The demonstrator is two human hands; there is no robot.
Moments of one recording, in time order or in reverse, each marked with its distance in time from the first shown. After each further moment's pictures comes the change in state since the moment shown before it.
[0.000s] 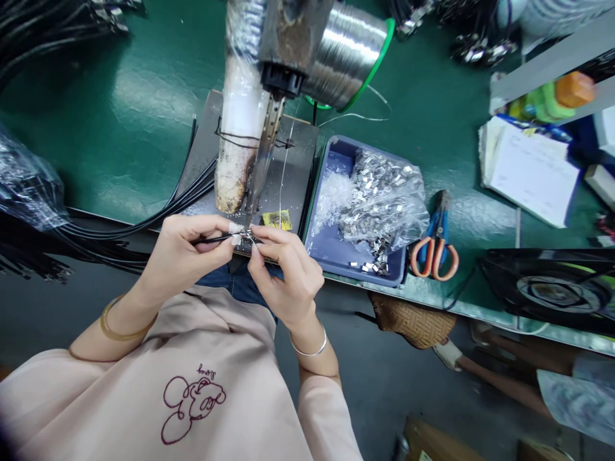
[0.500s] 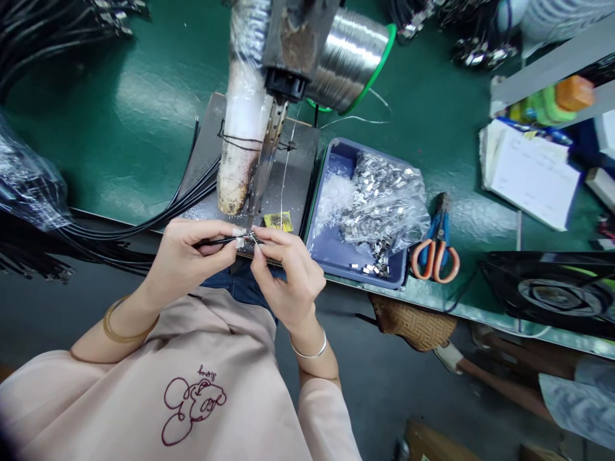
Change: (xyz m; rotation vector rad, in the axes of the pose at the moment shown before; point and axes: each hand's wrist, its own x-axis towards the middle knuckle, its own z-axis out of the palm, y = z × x) left_hand -0.003 -0.004 0.000 0.046 0.010 0.069; right_hand 0.000 0.001 0.002 0.004 0.024 -0.001
